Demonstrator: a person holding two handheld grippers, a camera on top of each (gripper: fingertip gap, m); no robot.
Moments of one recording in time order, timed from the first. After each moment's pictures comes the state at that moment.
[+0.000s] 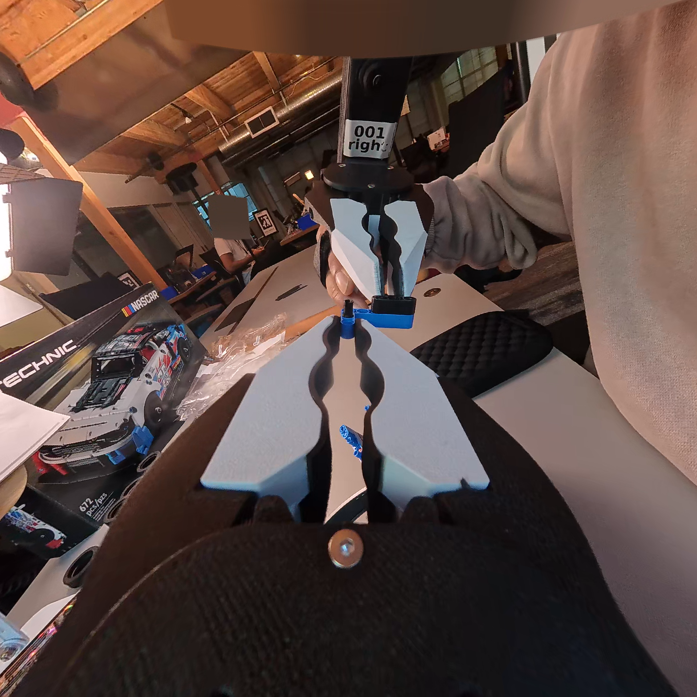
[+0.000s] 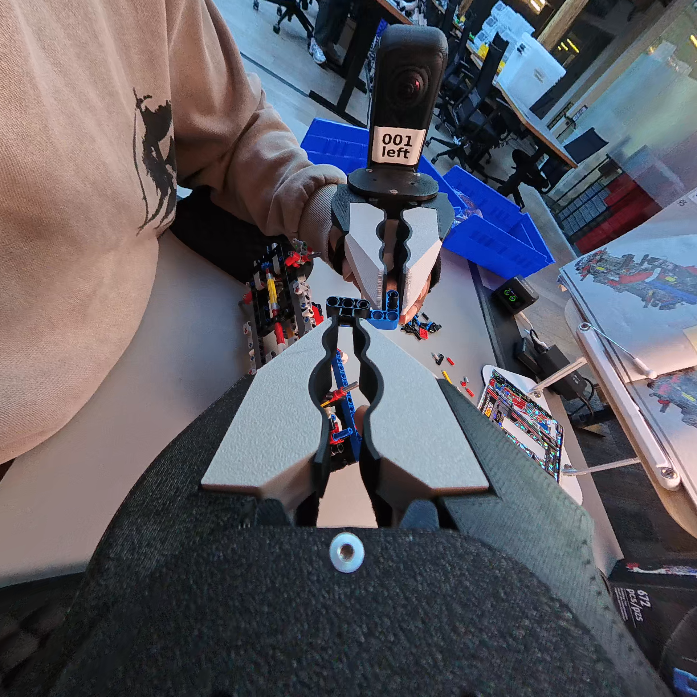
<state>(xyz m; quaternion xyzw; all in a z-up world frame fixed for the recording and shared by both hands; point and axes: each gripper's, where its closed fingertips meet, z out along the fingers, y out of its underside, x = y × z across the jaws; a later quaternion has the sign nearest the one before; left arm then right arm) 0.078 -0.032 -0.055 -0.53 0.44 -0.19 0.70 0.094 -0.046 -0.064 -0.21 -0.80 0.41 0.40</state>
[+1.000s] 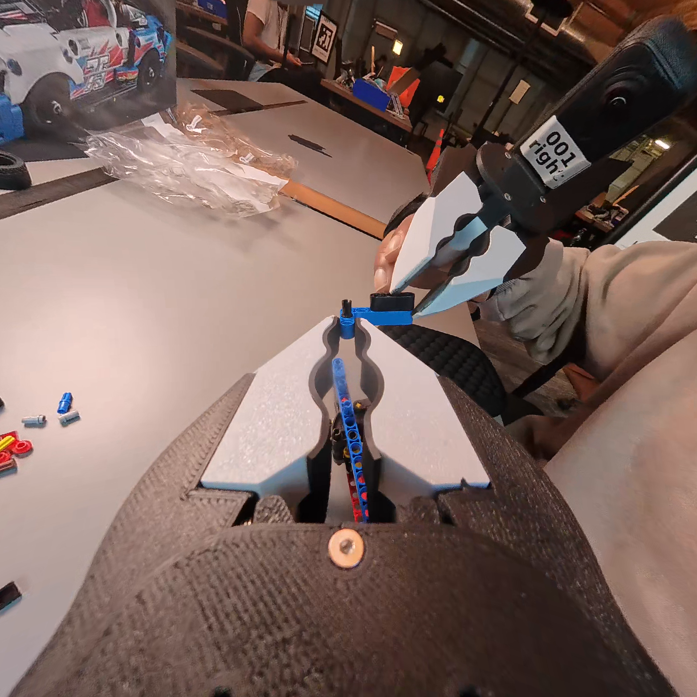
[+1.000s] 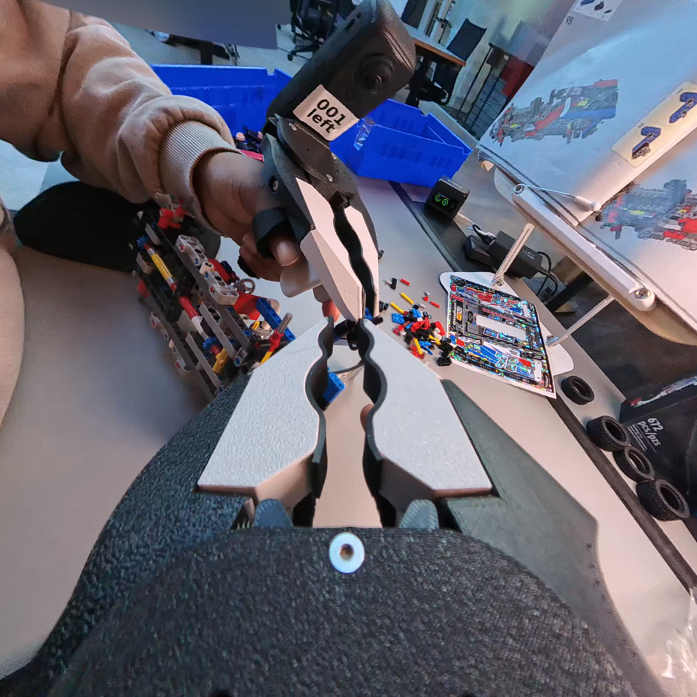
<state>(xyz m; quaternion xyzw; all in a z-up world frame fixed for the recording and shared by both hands) 0.061 0.038 -0.120 -0.75 0.16 -0.36 0.53 0.074 0.021 -0.101 -0.38 -0.71 0.40 0.43</state>
